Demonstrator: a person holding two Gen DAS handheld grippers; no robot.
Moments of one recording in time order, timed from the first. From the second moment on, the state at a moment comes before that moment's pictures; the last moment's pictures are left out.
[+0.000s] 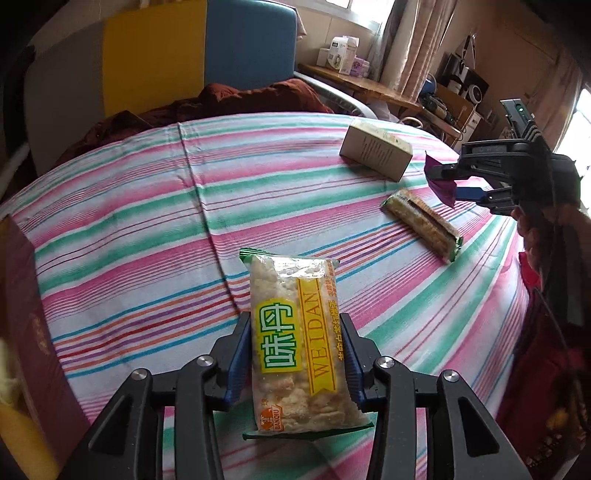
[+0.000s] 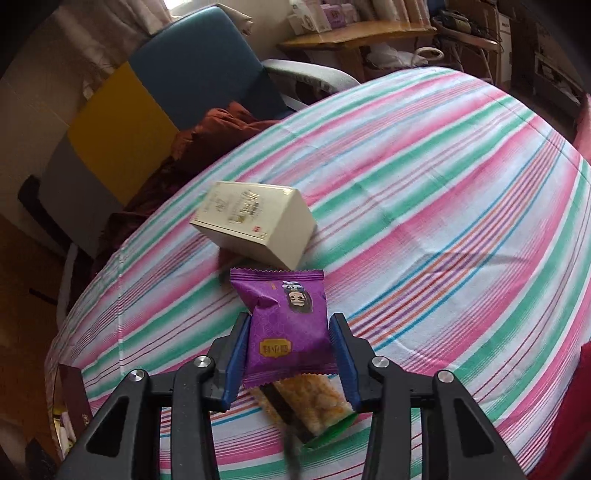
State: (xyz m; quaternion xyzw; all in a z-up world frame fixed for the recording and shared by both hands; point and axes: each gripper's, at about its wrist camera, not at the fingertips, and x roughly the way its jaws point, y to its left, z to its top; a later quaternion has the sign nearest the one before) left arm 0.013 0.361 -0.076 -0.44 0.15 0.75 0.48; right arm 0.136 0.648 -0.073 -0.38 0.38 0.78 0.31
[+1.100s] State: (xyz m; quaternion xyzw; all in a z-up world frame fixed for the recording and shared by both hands) left arm -0.084 0.119 0.005 -0.39 -0.03 0.87 0.28; right arm -0.011 0.371 -0.005 -0.43 0.20 0.88 -0.03
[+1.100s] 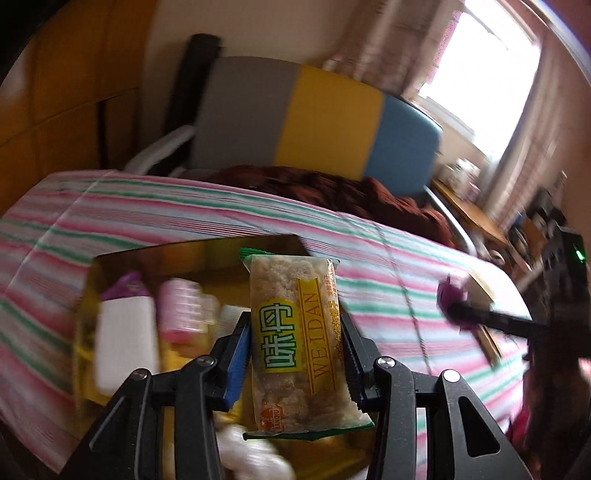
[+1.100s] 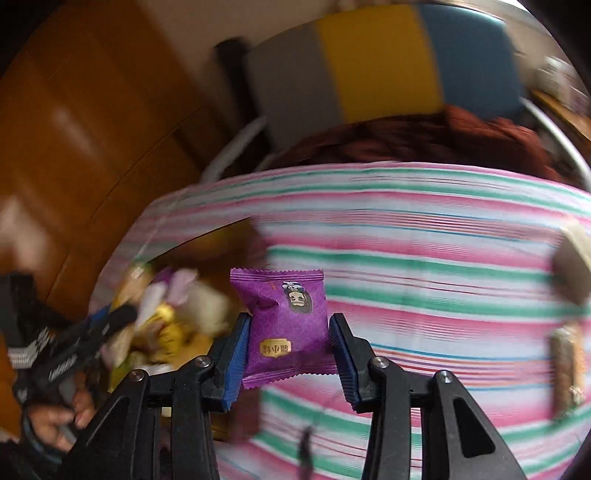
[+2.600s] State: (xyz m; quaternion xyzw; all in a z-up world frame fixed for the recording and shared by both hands) left arm -0.073 0.068 0.000 -0.34 0.01 0.92 0.18; right arm -0.046 0.250 -0.015 -0.44 0.06 0.90 0.00
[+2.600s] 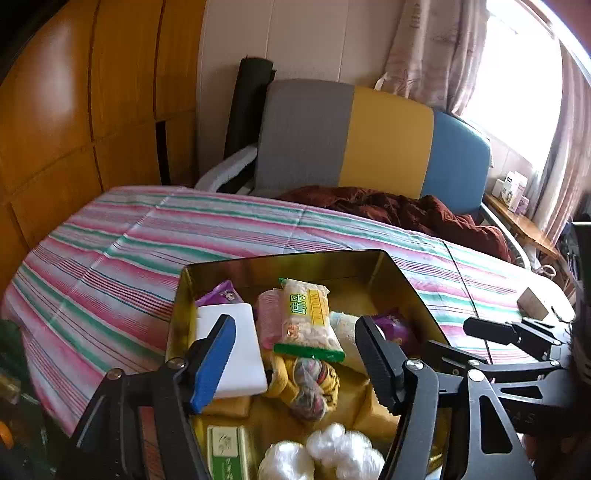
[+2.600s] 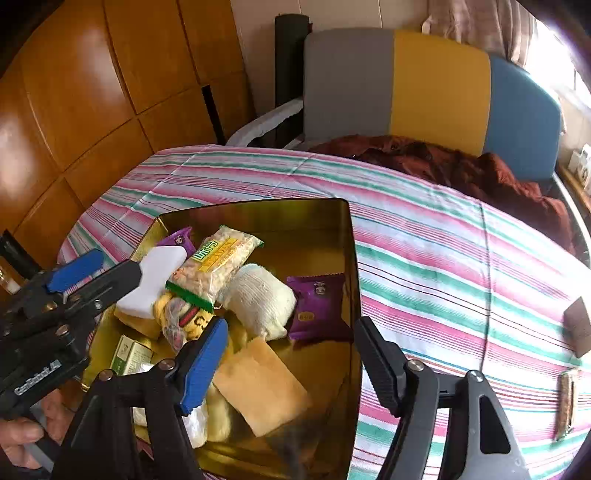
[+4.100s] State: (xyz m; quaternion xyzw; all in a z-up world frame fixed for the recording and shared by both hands) left arm -0.004 0.156 0.012 -0.31 0.12 0.90 0.28; right arm 0.043 0.412 -0.014 -0.43 0.11 0.87 0.20
